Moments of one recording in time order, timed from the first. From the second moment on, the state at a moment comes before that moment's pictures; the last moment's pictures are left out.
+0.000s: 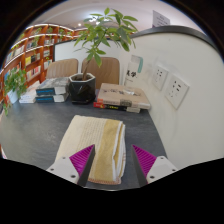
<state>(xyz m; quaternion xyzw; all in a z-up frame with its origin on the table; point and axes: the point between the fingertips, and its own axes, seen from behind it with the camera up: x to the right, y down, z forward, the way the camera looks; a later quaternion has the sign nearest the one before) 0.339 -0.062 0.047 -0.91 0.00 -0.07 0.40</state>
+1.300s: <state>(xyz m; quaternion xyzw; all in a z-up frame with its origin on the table) 0.045 -0.262 0.269 -0.86 -0.04 0.01 0.51</state>
